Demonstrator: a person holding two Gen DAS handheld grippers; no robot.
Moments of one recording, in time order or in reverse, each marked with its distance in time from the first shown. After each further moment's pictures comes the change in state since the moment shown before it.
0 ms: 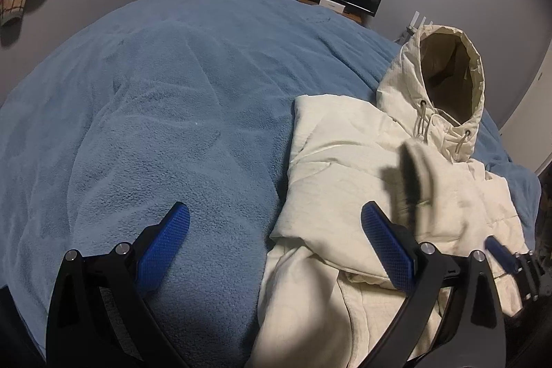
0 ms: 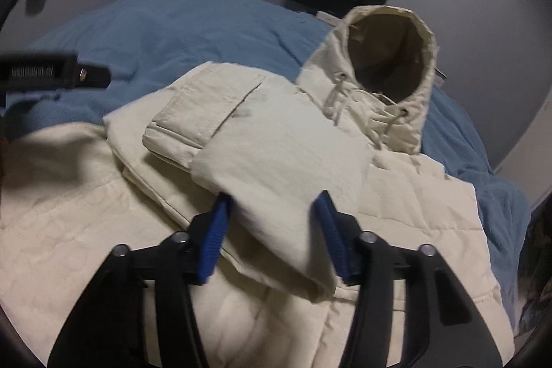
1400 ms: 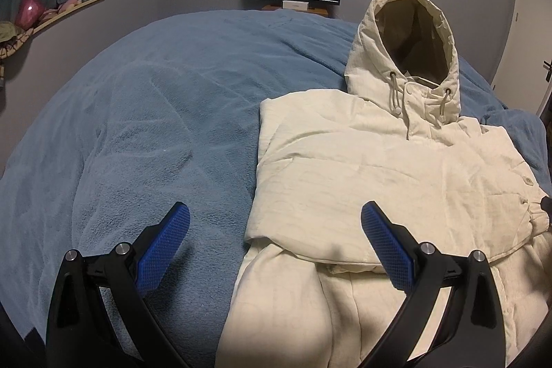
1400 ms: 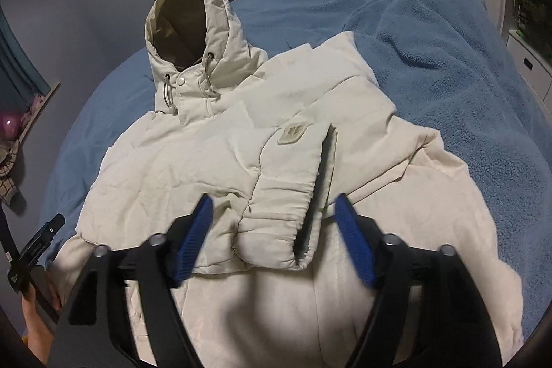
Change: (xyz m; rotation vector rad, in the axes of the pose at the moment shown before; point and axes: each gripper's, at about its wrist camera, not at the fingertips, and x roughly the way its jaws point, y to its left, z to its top) left arm -0.005 -0.044 -0.012 0.230 -0.046 0.024; right arm -0.022 -0.224 -0.101 0.753 0.116 0.100
